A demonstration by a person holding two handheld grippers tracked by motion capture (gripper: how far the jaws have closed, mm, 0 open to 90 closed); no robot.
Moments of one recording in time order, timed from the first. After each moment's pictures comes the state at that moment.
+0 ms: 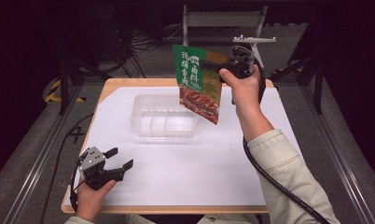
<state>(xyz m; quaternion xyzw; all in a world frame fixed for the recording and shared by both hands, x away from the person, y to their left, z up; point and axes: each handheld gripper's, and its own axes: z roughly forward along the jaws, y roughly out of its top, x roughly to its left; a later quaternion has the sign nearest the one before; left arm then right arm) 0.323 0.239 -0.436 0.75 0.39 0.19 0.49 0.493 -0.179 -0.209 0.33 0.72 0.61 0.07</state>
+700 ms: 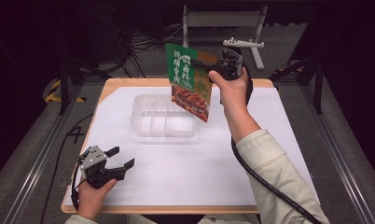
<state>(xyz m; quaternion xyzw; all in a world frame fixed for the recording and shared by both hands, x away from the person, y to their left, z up) 0.326 0.238 -0.436 0.75 0.38 0.19 0.50 0.502 -0.156 -0.225 0.32 0.70 0.63 0.09</state>
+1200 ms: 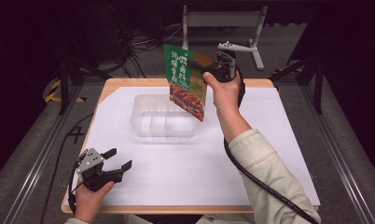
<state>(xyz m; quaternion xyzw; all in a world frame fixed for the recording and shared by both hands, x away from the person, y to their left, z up) 0.316 0.245 -0.435 0.75 0.39 0.20 0.50 0.512 -0.145 -0.242 0.34 0.68 0.64 0.10</state>
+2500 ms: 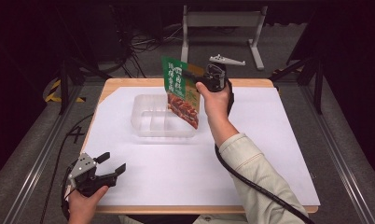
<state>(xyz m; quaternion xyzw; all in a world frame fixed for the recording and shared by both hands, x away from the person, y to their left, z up) 0.304 0.257 -0.436 0.74 0.41 0.20 0.49 0.525 -0.130 -0.289 0.36 0.67 0.64 0.09</state>
